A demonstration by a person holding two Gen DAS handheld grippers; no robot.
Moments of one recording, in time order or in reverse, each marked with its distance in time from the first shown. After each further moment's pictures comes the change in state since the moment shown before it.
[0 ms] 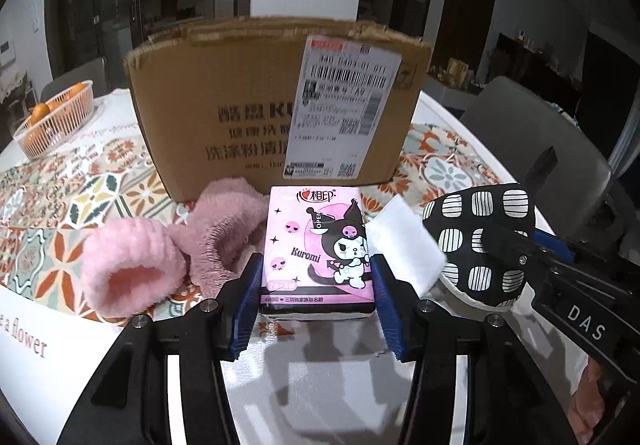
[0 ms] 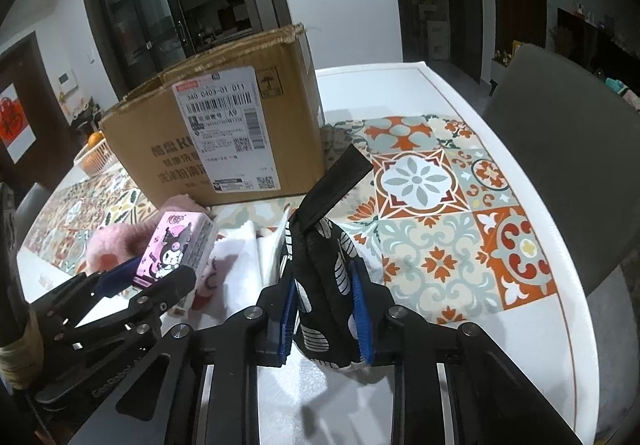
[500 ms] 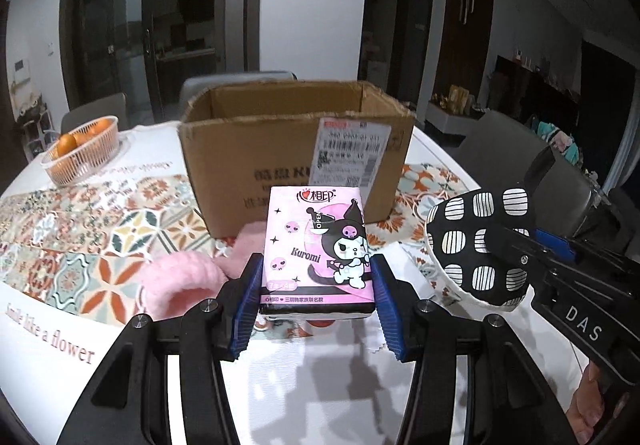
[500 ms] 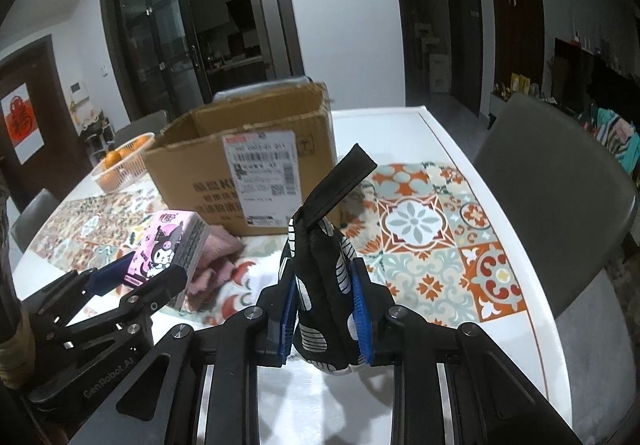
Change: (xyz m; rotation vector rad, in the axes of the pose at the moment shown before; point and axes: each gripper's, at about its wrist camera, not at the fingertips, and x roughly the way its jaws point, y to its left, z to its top) left arm -0.067 0.005 0.009 0.013 -0.117 0.038; right arm -0.059 0.024 0.008 -0.045 -0.121 0.000
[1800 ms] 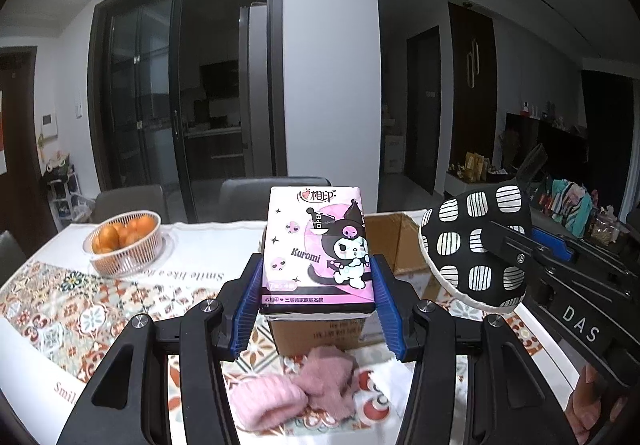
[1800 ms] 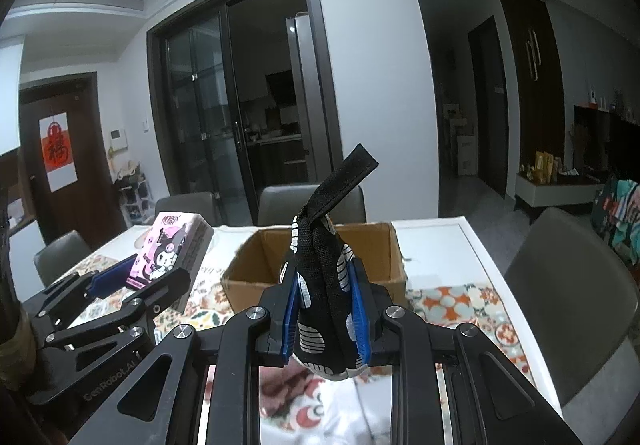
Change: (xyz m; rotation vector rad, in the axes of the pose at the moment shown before) left arm -0.059 0.050 0.083 0.037 -0.293 0.086; right arm -0.034 0.060 0.079 -0.060 -0.304 0.096
